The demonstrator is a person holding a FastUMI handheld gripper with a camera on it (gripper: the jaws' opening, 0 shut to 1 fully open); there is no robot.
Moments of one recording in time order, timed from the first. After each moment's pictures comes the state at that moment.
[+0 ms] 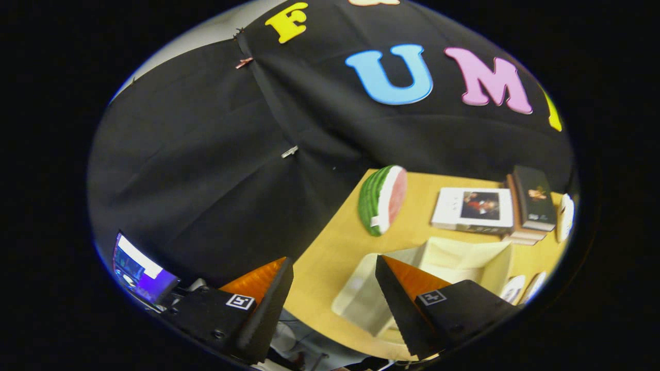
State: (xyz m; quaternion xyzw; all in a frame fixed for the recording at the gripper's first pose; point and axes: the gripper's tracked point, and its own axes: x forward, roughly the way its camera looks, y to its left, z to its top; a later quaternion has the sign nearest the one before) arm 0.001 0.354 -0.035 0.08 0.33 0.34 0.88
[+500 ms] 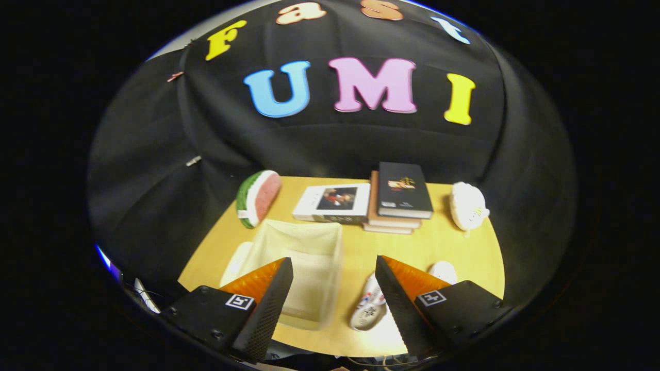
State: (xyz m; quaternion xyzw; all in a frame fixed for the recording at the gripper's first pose) arm 0.014 0.077 -0.116 0.03 0.35 0.12 0.93
